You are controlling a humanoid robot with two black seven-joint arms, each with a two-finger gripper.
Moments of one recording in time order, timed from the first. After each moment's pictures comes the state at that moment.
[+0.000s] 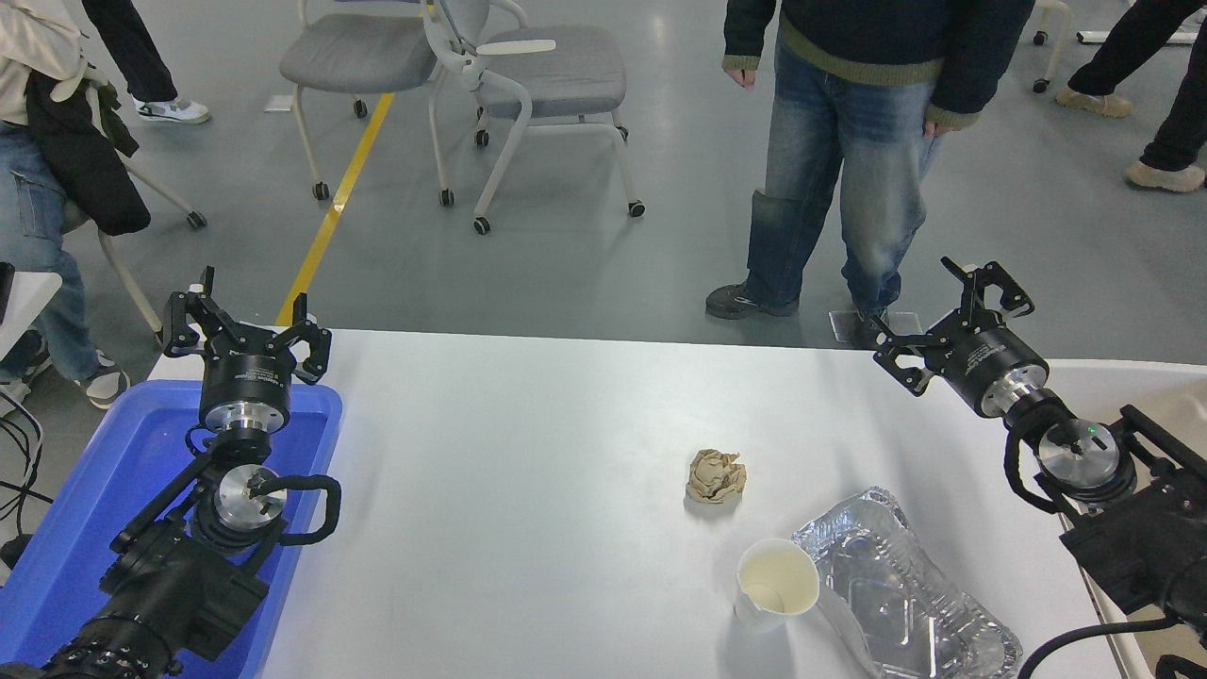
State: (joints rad) left arm -0.51 0.14 -1.20 -0.61 0.09 -0.33 -0.53; right arm 0.60 -0.34 0.93 0.58 0.11 0.40 -0.04
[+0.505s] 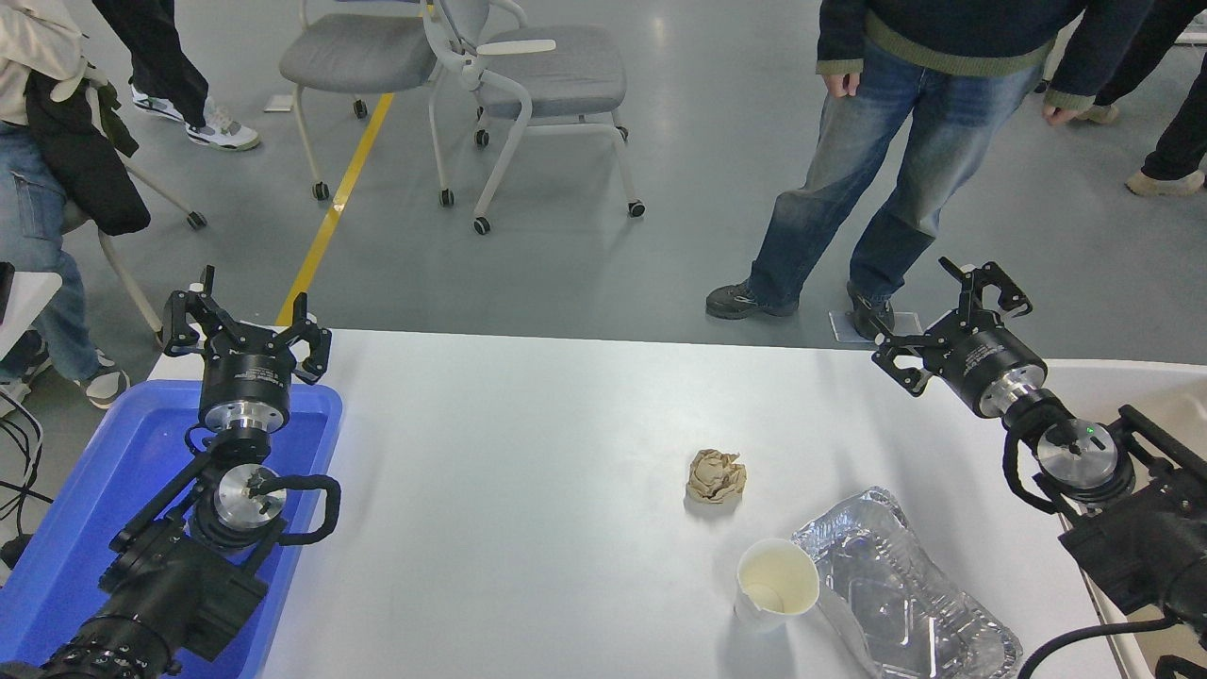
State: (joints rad) left arm -0.51 0.15 -1.19 -0.61 0.09 -0.33 -0.53; right arm 0.59 -0.34 0.92 0.60 0.11 0.40 -0.04
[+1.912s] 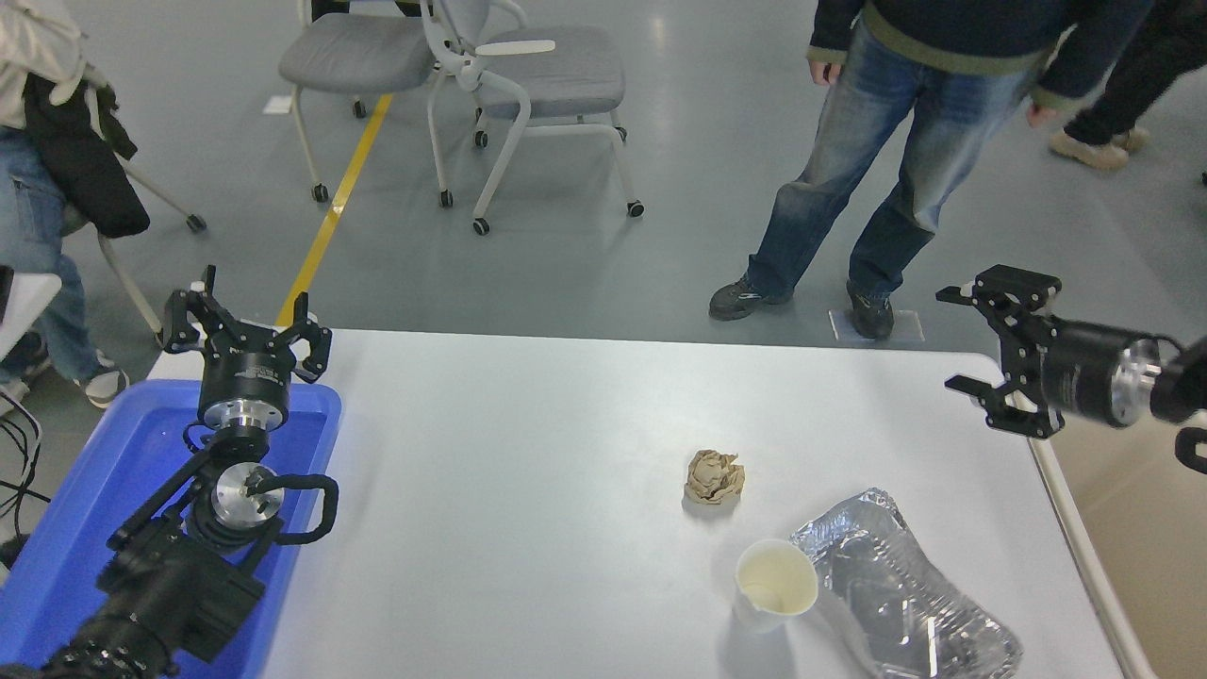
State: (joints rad) left arm -0.52 0.15 -1.18 -0.61 0.09 -0.33 -0.53; right arm 1.29 -1.10 -0.34 1.36 -0.24 0.31 -0.04
